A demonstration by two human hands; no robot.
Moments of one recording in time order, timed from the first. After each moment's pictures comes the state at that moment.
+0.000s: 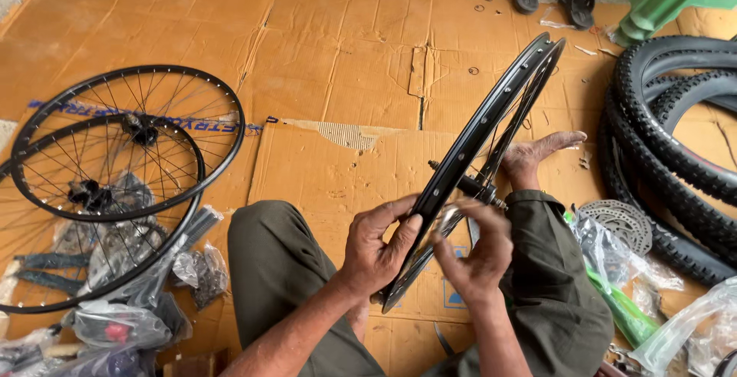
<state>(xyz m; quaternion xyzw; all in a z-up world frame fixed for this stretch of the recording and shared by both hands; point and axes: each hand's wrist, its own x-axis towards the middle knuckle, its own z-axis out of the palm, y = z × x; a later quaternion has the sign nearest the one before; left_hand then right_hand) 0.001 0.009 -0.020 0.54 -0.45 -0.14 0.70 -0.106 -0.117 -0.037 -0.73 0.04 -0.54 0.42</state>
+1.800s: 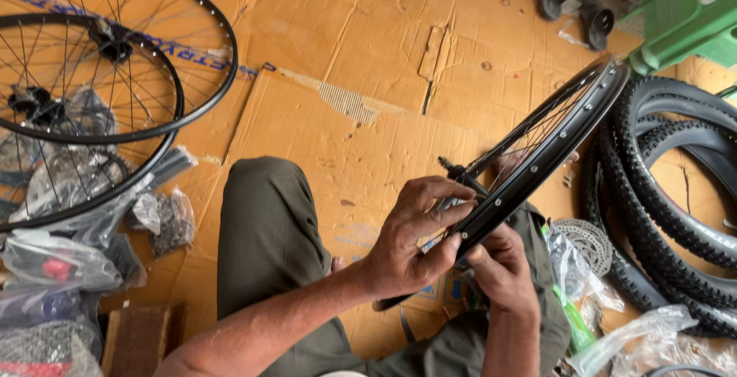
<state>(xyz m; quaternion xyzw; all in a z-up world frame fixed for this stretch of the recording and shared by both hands) -0.009 0.005 -0.015 0.54 -0.52 0.00 0.66 -0.139 -0.160 -0.062 -0.61 0.10 -0.20 0.76</state>
